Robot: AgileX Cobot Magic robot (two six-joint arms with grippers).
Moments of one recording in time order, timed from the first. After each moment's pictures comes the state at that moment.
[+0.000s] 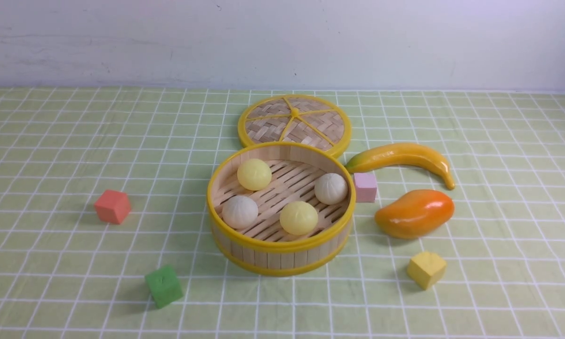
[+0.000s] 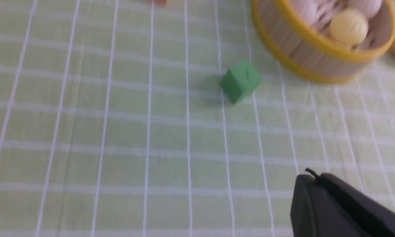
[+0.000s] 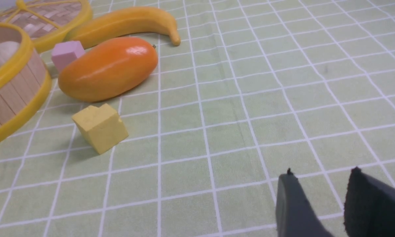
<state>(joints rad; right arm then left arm) -0.10 -0.01 0.02 0.06 0.40 0.09 -0.32 0.20 -0.54 0.07 0.88 -0.42</state>
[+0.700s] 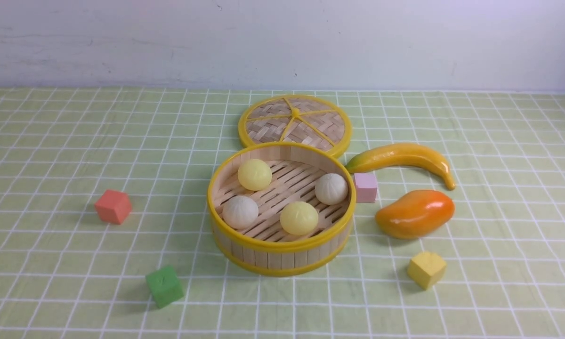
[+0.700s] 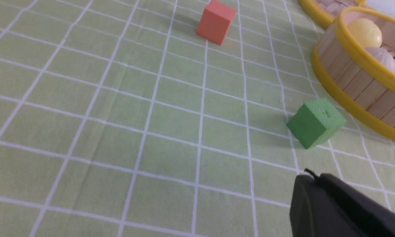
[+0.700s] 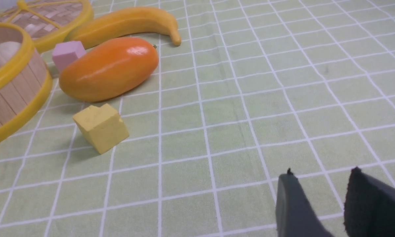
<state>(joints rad) -0.10 -0.01 0.02 0.06 0.40 0.09 -0.13 -0.01 0.03 0.05 0.38 -0.42</state>
